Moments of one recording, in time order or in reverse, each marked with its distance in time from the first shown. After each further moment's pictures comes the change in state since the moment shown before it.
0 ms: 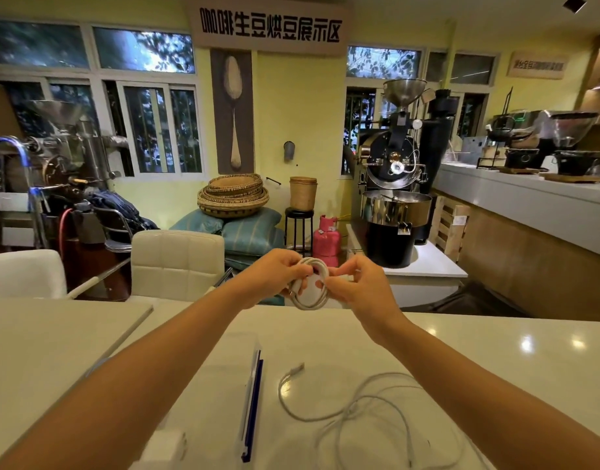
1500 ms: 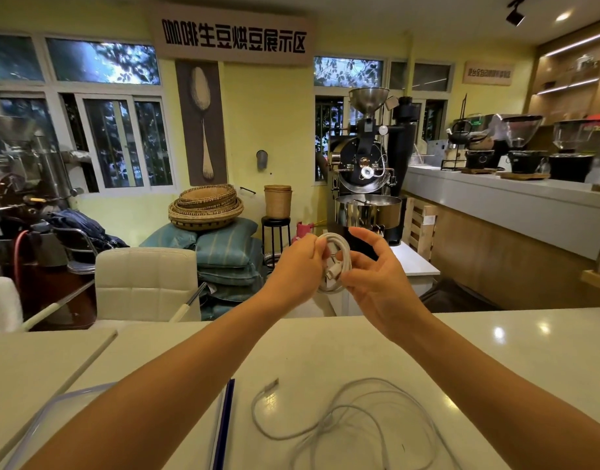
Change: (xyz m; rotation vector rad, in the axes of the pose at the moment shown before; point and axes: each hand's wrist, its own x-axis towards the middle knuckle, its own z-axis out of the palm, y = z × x) left_hand 0.007 0.067 0.054 0.041 0.241 0.244; right_hand -0.006 -0.025 -0.056 0.580 -0.127 -0.045
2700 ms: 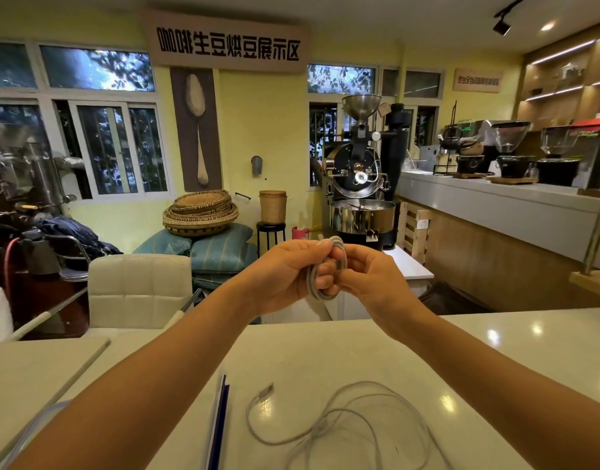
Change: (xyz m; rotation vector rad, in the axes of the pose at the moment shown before) left_hand 0.001 0.000 -0.023 -0.915 -0.651 -0.131; right_hand -0.003 -0.011 0.000 -0.398 -0.001 -0.018
